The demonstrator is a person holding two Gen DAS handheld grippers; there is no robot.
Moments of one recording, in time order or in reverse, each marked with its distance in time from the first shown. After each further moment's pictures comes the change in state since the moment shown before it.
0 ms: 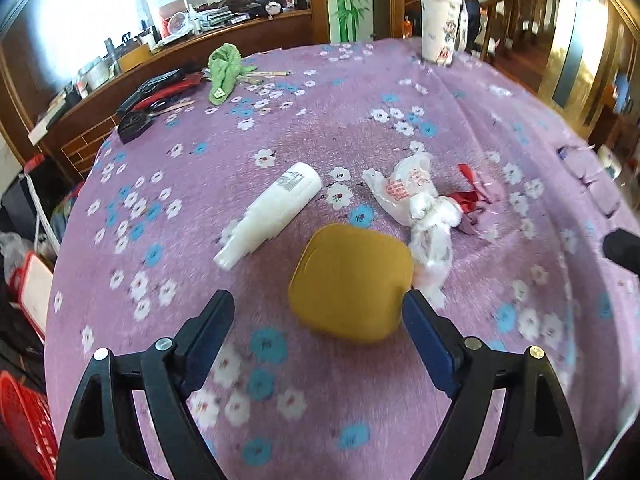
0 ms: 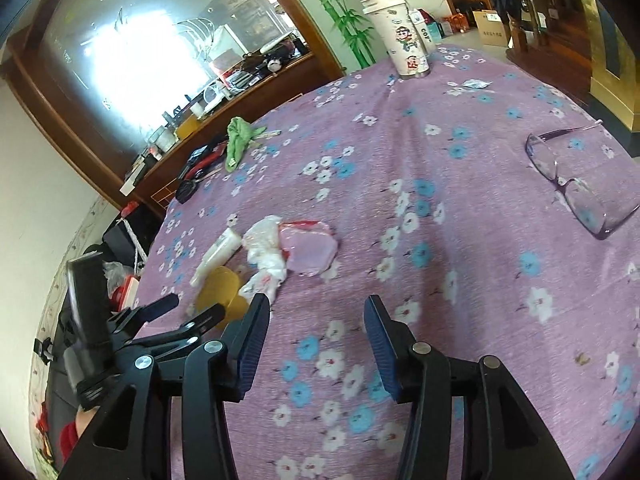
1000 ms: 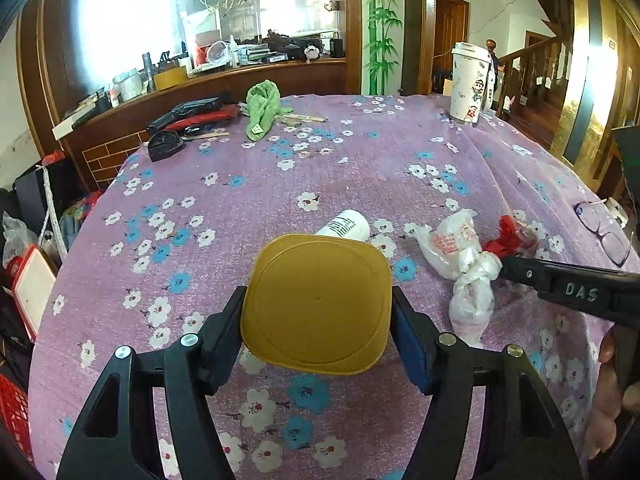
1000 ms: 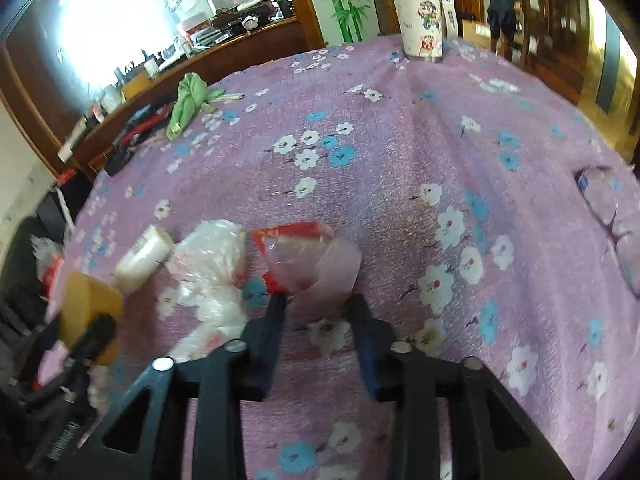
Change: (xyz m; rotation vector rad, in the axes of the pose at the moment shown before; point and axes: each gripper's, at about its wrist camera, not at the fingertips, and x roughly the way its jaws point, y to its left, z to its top) left arm 0.000 0.037 -0.005 -0.104 -0.193 0.038; right arm 0.120 0.027 0.025 -0.095 0.059 -0.259
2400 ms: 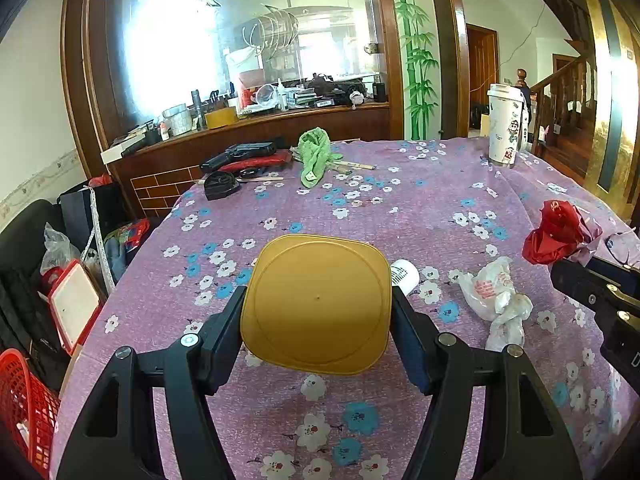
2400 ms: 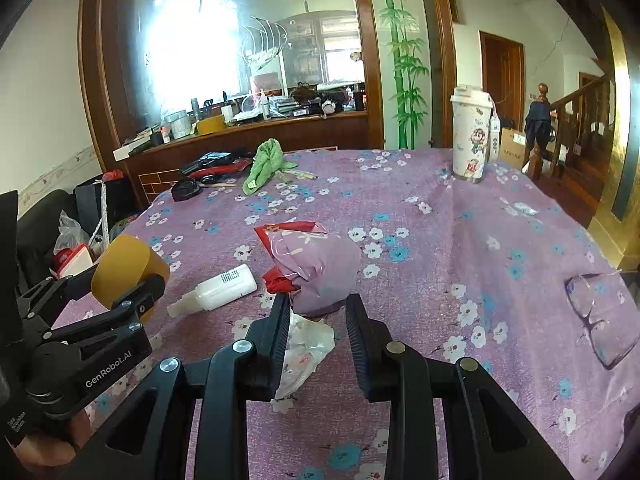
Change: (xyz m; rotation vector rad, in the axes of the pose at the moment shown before) left arm -0.027 0.014 0.005 -0.035 -0.155 0.157; right arm -0.070 0.057 -0.026 -0.245 -0.337 0.046
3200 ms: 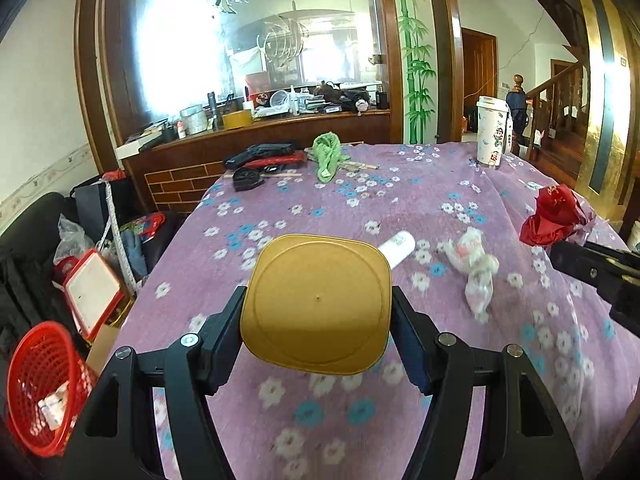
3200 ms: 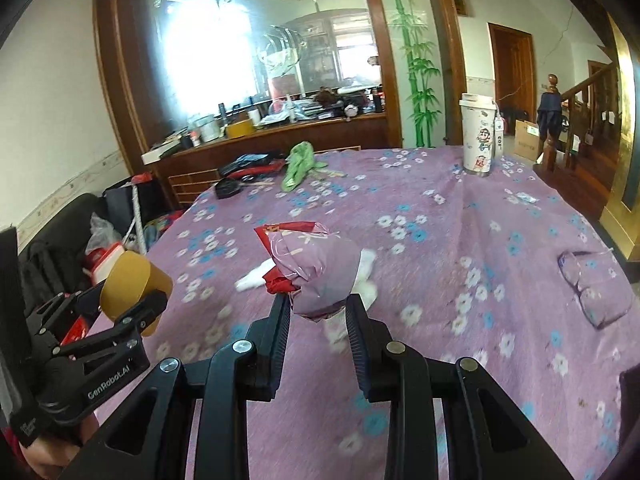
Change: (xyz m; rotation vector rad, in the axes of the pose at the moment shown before) left arm -0.088 0.035 -0.029 -0.012 0.001 -0.013; right arm -0.086 0.033 -0.024 0.031 0.027 0.114
